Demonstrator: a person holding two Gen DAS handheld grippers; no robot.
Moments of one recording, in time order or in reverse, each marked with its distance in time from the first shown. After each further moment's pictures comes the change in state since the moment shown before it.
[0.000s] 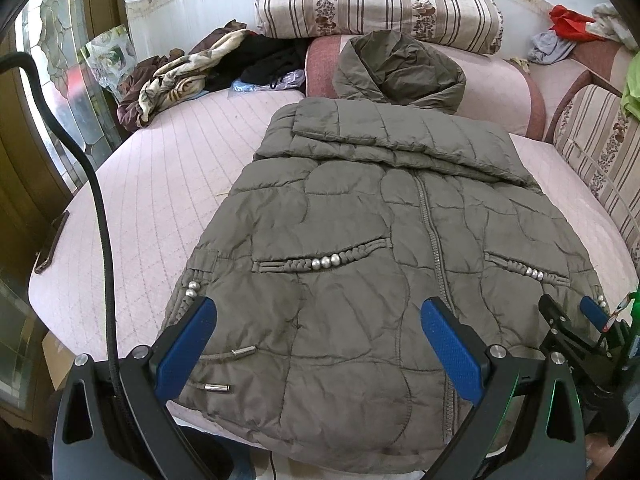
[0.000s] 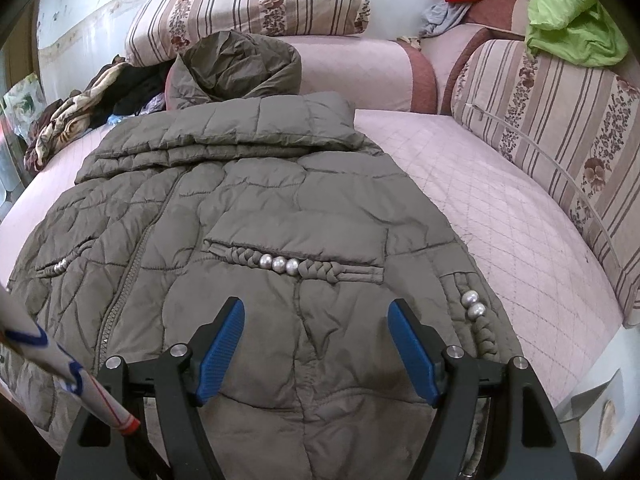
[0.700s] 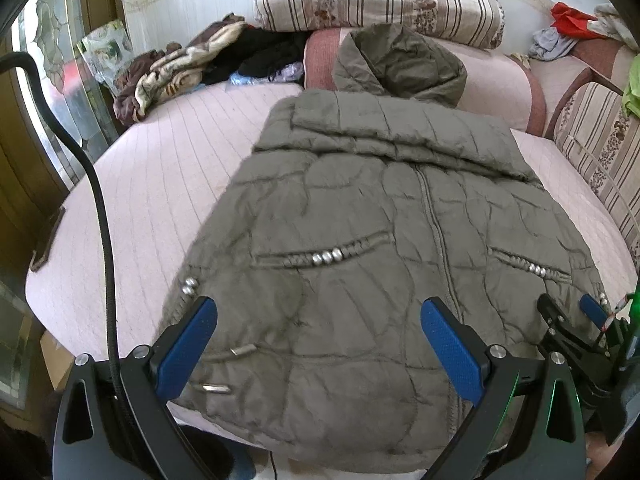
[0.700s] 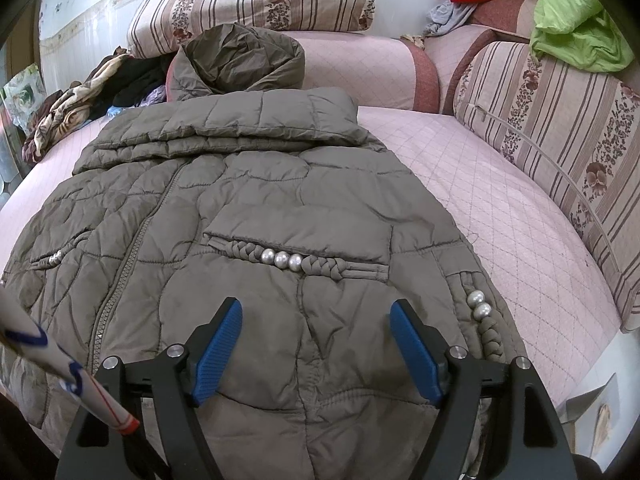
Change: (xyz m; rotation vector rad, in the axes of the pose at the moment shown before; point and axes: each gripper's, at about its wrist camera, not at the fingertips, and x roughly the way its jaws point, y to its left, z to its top) left arm 0.006 0.008 0.001 0.001 0.002 -0.004; right arm 0.004 0.003 -0.001 -0.018 0.002 -0.010
